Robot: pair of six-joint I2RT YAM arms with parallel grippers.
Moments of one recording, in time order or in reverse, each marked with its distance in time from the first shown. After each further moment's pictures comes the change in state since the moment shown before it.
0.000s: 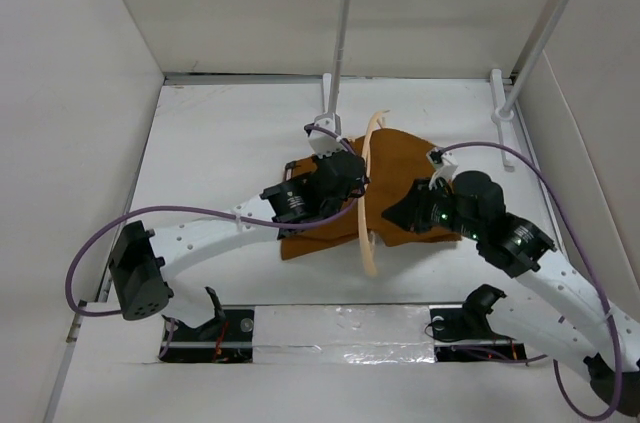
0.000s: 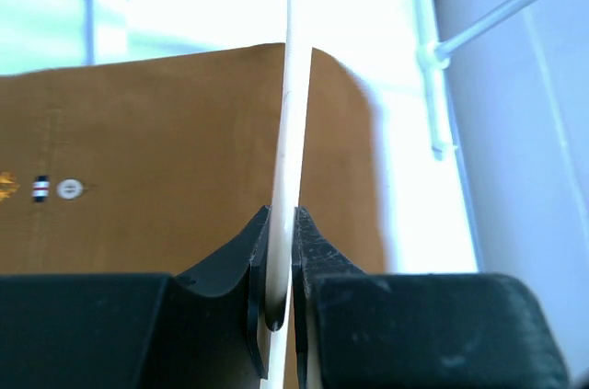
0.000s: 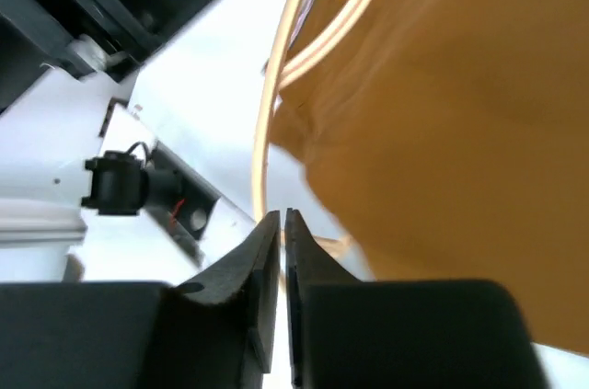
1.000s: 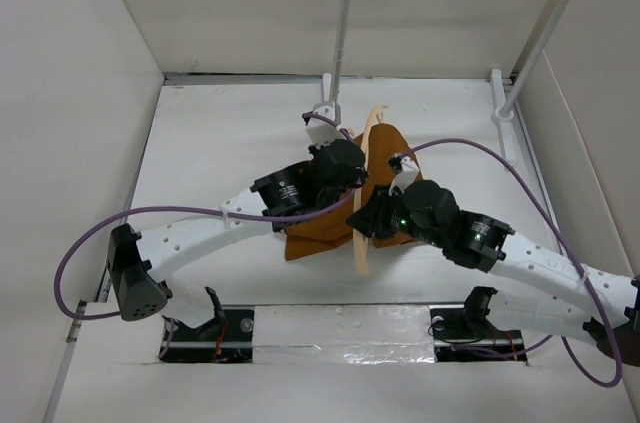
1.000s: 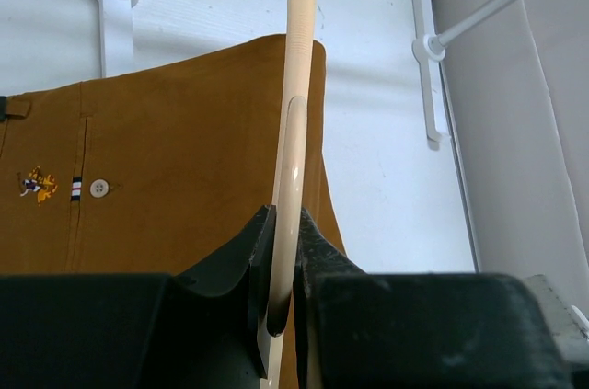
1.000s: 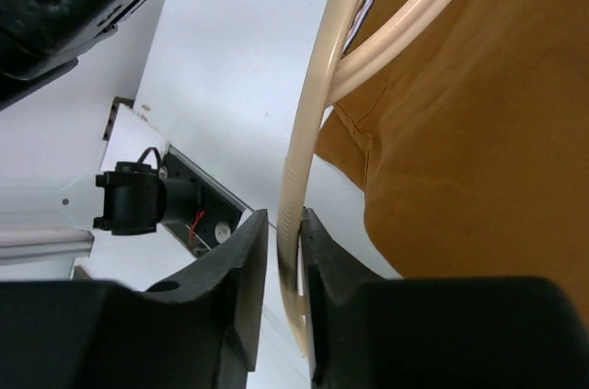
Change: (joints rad) left arm -0.009 -0.008 0.165 -0.195 0.022 0.000; right arm 0.383 0.220 0.066 0.119 0.321 0.162
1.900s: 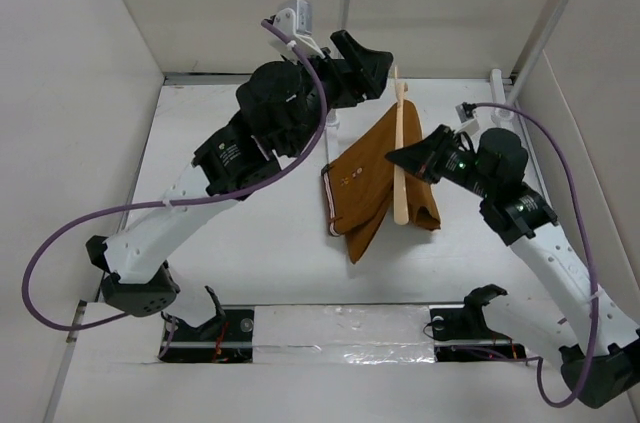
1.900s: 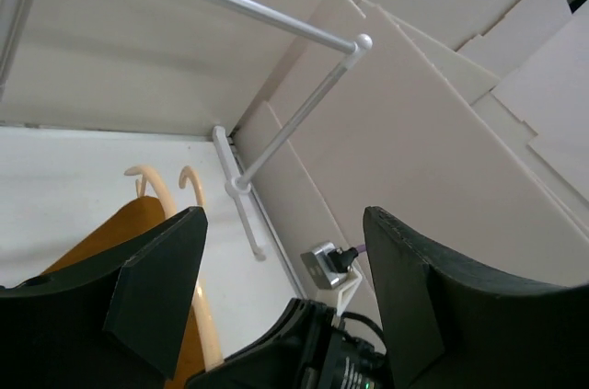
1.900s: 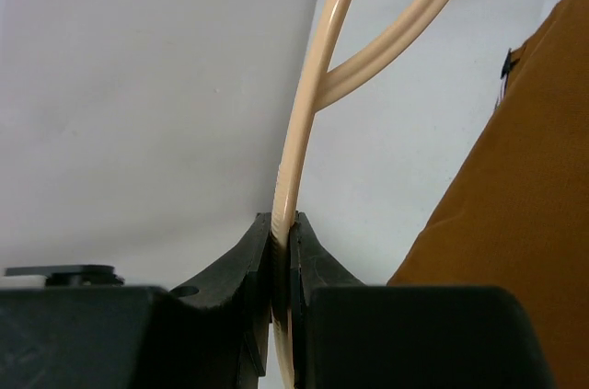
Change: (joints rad) left arm 0.061 0.059 0.593 0.039 0.204 0.269; right arm -0.547 -0.064 0.100 0.096 -0.460 0.189
